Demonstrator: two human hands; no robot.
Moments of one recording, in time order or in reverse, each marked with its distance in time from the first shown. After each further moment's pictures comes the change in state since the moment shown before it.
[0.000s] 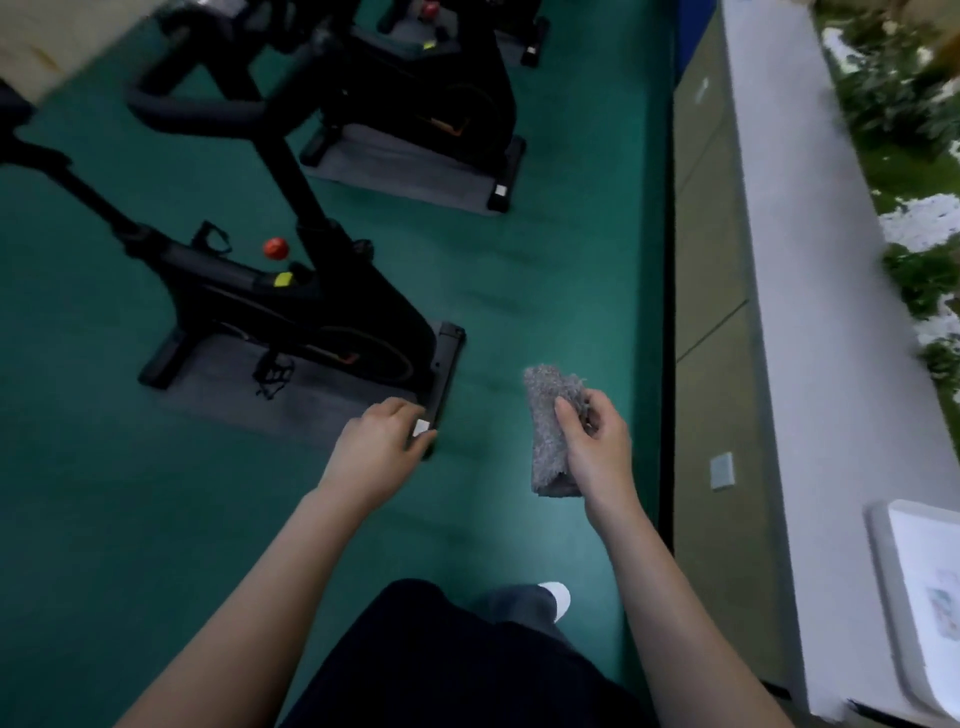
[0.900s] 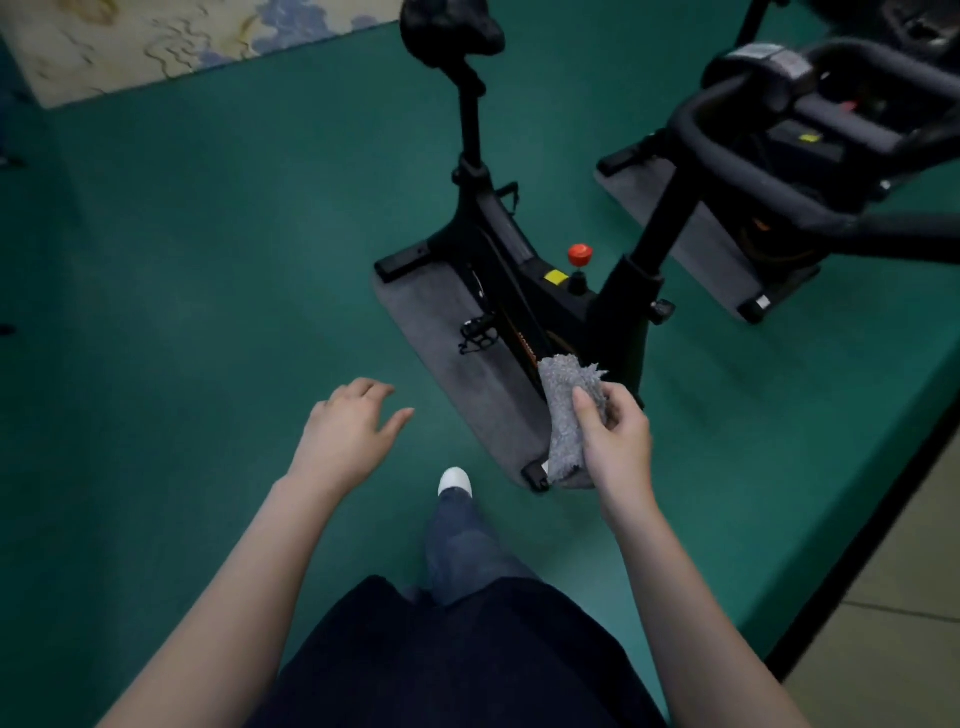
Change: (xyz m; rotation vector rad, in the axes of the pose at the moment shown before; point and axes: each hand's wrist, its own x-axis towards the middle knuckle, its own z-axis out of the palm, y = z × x) left_hand -0.121 -0.273 -0.061 -0.188 0.214 -0.719; right_hand -0.037 -0.076 0.300 -0.243 -0.555 -0.315
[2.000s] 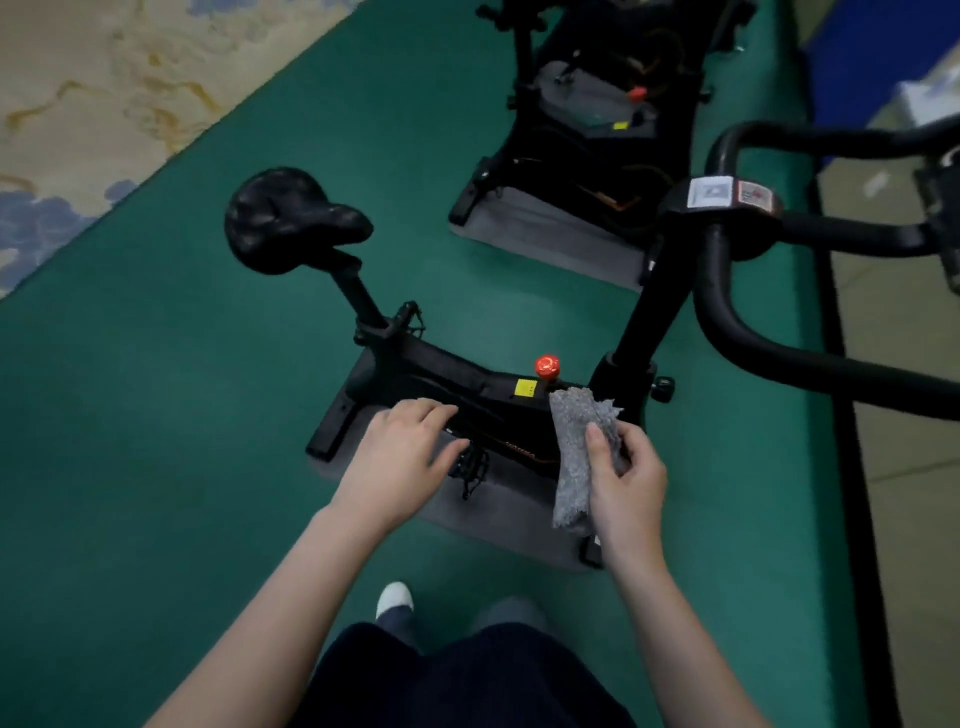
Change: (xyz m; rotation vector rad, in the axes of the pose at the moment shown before) left_hand 0.372 0.032 -0.171 0.176 -0.112 0.830; right_hand 0.208 -0.143 0.168 0.160 0.649 0.233
